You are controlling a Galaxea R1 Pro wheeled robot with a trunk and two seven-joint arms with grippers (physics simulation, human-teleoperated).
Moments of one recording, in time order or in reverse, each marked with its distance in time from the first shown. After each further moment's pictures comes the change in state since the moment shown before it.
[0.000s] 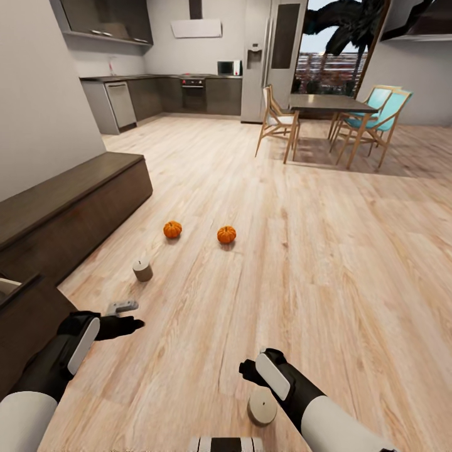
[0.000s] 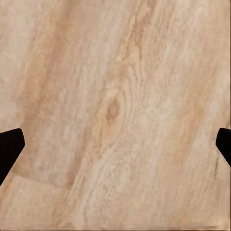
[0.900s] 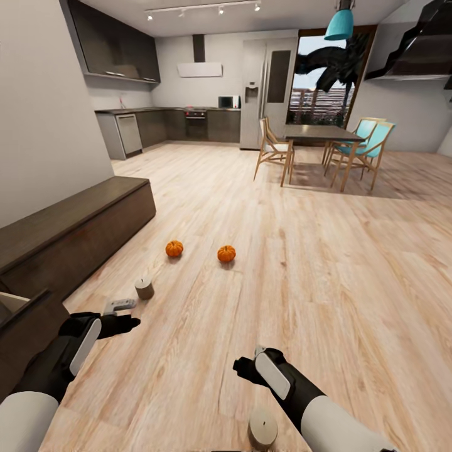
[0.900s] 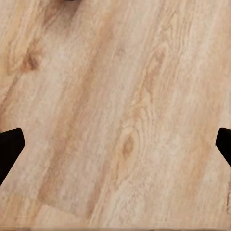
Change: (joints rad) left arm 0.000 -0.006 -0.001 0.010 -0.045 -0.072 0.058; right arm 0.000 0.000 0.001 -0.005 -0.012 -0.001 0.101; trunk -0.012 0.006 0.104
